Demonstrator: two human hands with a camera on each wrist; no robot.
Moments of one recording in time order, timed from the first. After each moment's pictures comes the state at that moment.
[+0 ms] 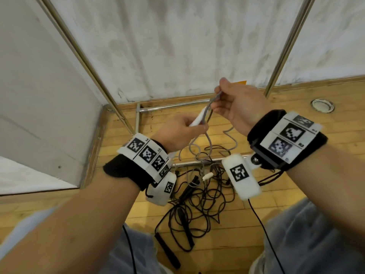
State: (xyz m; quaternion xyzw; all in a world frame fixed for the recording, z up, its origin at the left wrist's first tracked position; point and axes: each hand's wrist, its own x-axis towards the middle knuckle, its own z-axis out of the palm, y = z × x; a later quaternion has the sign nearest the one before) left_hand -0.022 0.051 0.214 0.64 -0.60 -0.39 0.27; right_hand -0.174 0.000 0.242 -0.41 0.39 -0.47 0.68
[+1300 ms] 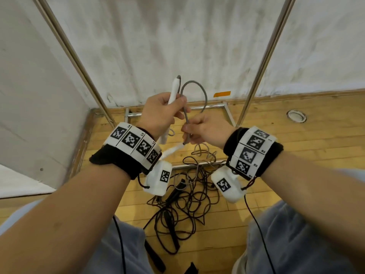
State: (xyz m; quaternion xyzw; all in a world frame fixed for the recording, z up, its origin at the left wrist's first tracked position) left_hand -0.023 0.048 0.239 0.59 -0.51 -0.38 0.51; right_hand -0.170 0.028 0.225 -0.68 0.44 -0.22 0.54
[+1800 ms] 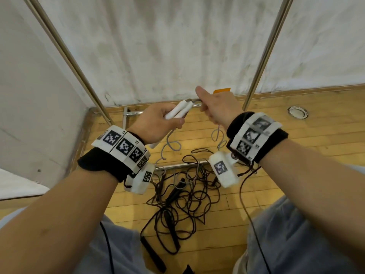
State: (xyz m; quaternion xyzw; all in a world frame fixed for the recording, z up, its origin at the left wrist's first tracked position) left_hand -0.006 0.049 0.229 0.62 -0.67 -0.29 0.29; right_hand -0.176 -0.006 0.233 -0.59 0.56 -0.36 0.45
